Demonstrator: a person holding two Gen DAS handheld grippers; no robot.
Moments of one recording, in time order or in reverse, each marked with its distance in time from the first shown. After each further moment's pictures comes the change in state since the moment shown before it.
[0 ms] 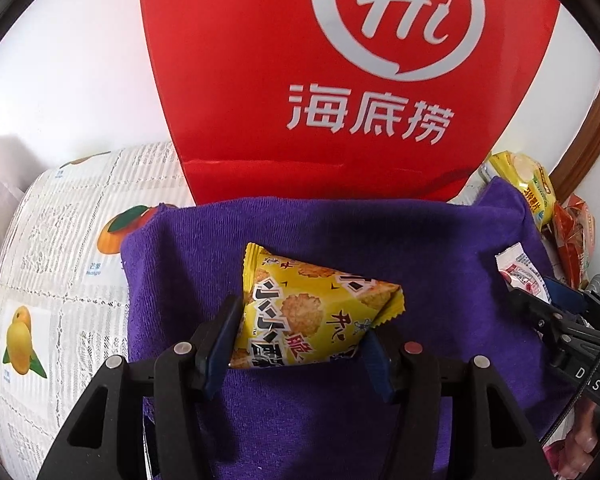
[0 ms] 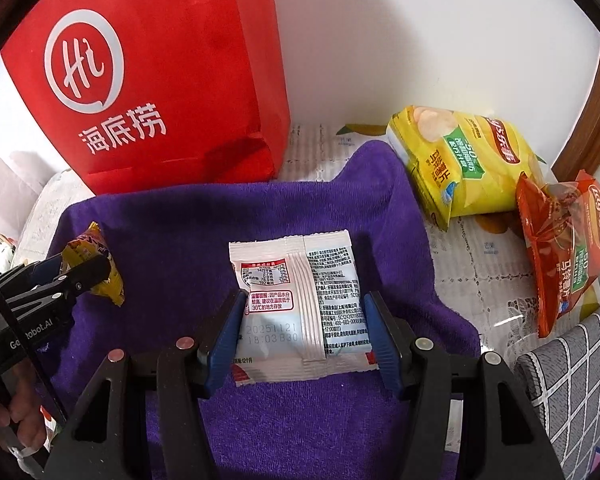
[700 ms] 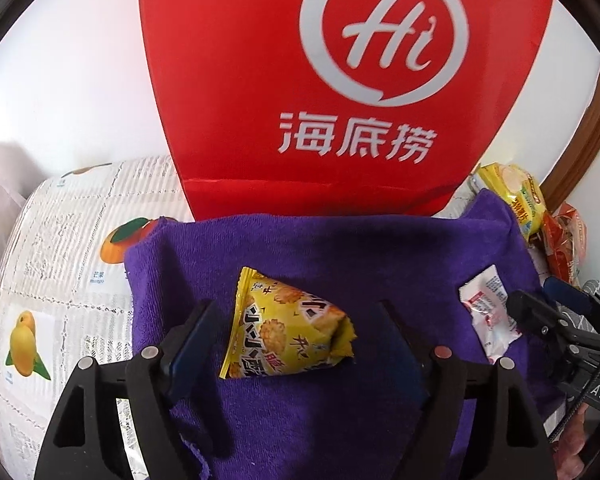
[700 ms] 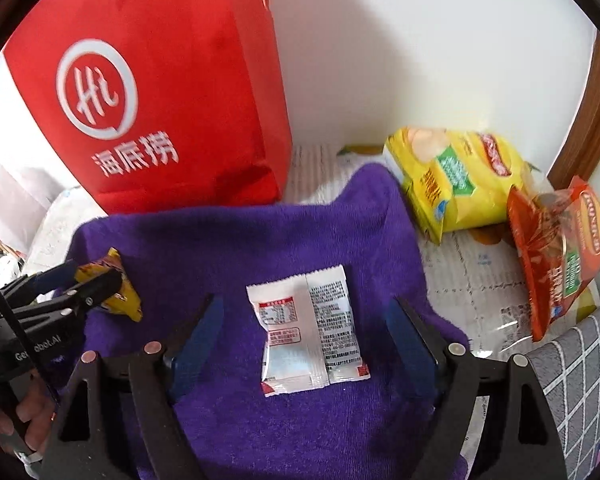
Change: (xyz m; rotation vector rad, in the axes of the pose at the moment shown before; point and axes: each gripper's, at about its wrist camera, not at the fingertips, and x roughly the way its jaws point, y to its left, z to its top) left arm -0.015 -0.005 0.003 -0.003 -0.038 -0.016; right arm -0.021 0.000 0.006 0.017 -0.092 0.024
